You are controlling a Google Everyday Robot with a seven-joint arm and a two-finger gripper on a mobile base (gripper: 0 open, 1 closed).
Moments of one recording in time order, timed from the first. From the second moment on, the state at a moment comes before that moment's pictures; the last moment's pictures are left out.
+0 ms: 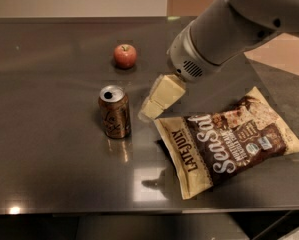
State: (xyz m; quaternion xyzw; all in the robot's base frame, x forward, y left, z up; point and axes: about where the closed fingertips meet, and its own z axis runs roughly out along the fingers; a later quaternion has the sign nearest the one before) arm 0.497 -0.024 0.943 -0.56 0.76 0.10 0.30
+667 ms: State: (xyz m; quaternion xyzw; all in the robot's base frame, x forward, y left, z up) arm 0.483 0.045 0.918 -0.59 0.73 0.14 0.31
